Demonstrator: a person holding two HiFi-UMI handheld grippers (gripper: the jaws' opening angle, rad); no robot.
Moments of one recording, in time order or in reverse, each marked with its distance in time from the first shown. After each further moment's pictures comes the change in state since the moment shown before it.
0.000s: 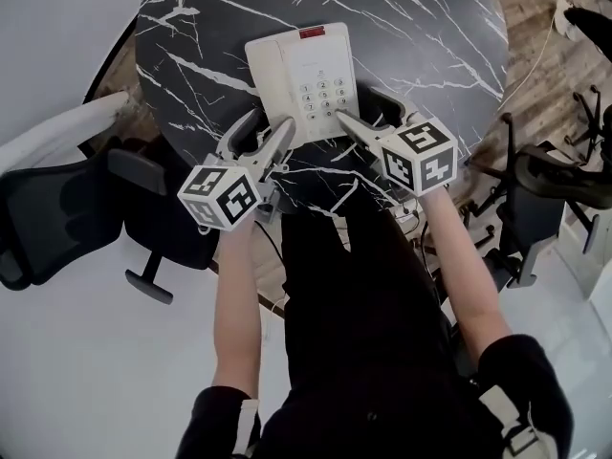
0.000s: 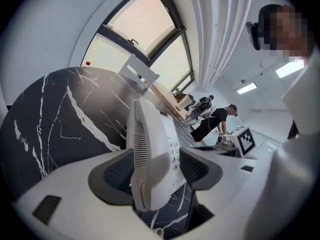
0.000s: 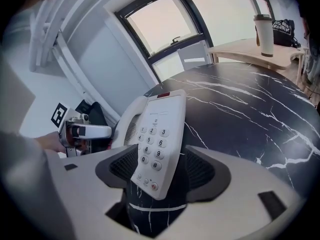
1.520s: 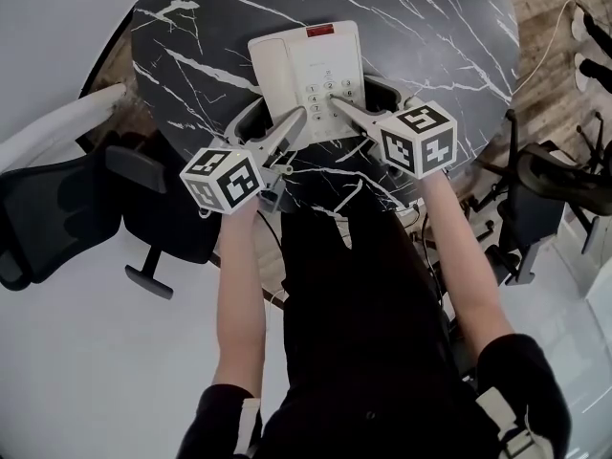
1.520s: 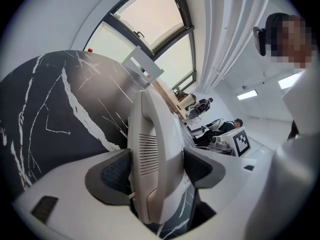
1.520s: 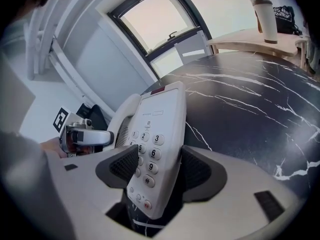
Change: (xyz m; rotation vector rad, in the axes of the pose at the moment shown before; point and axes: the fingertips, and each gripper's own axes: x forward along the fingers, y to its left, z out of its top) left arm 0.026 0.014 -0.002 -0.080 0.040 -0.050; right arm 0.033 -0.008 0.007 0.056 0.022 0.048
